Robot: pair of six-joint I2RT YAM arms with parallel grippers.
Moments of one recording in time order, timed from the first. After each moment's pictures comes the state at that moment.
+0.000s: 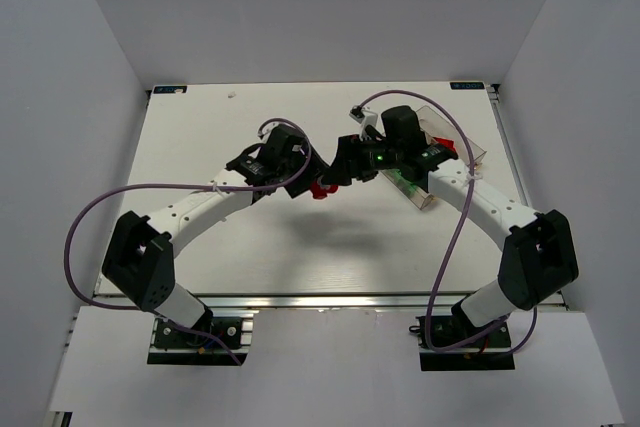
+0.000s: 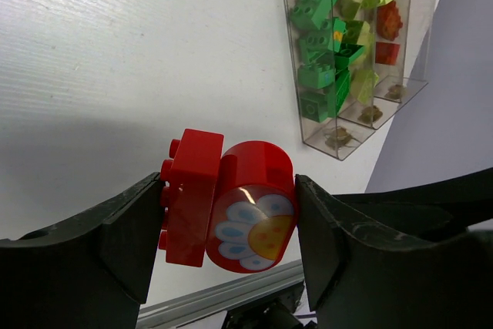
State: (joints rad) left arm -0.66 1.53 1.18 -0.40 -0.07 -1.14; right arm 0.56 1.51 1.19 -0.28 -0.62 0.35
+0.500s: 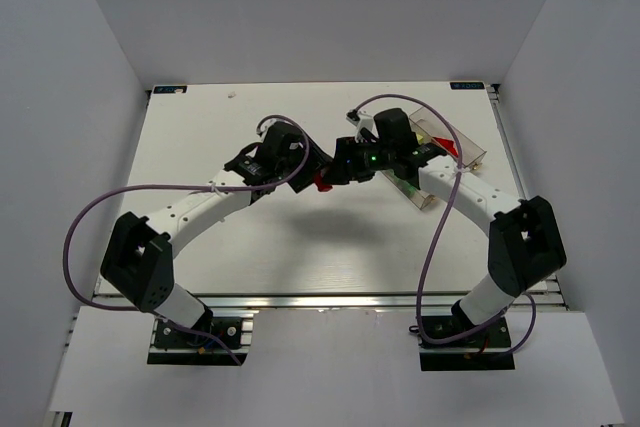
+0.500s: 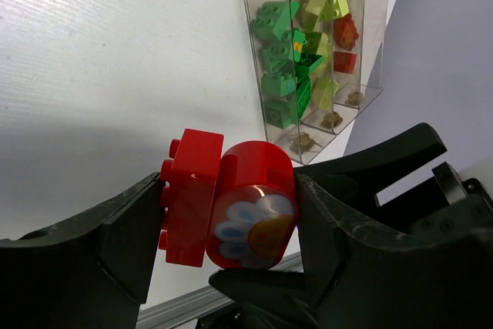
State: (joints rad) left arm -0.65 1.53 1.17 -0.31 -0.04 -1.19; right arm 0.56 1.58 1.19 -0.26 -0.58 0.37
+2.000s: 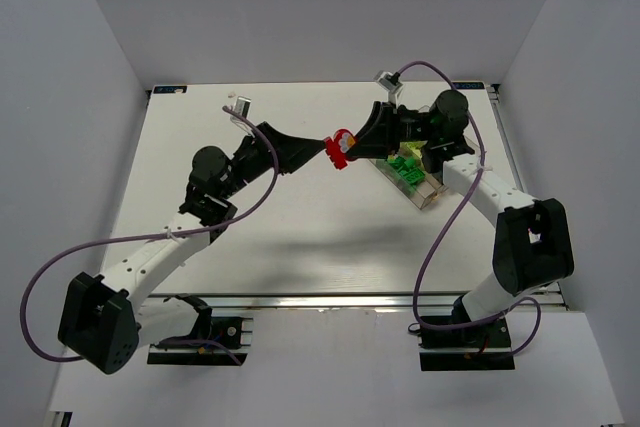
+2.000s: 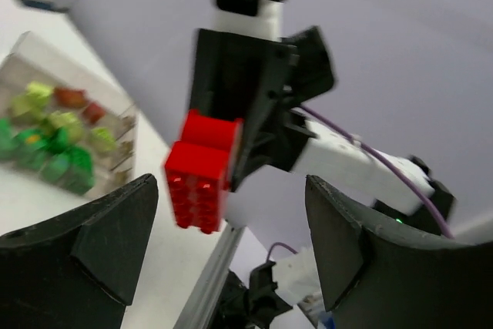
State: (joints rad) left arm -0.50 1.15 0.78 0.62 0.44 -1.00; right arm 0.34 1.57 1.12 0.72 -1.36 0.92
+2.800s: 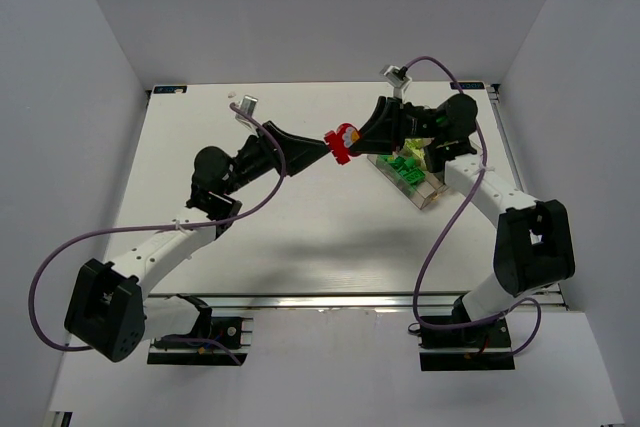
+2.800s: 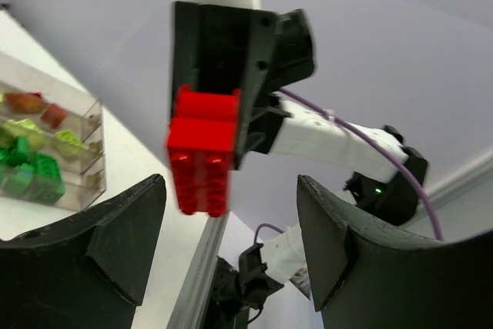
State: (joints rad) left arm -0.50 1.23 0.78 0.84 0.59 -1.05; right arm 0.33 1.57 1.11 0.94 -1.36 1.14
